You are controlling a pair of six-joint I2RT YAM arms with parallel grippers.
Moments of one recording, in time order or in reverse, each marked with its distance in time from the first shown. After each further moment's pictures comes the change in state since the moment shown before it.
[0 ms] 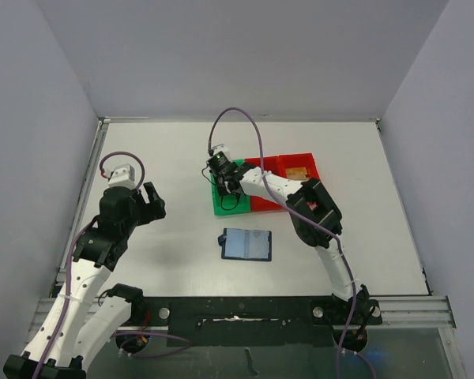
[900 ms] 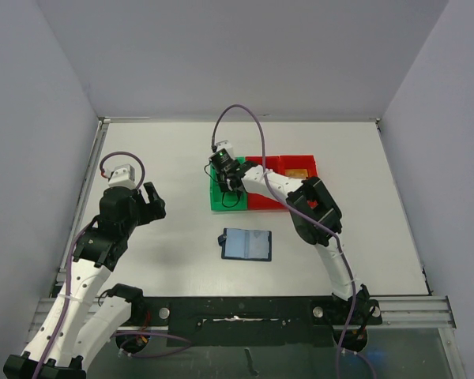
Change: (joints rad) left arm 0.000 0.000 0.000 0.000 0.003 0.000; right arm -0.025 0.017 0.011 0.034 0.031 0.003
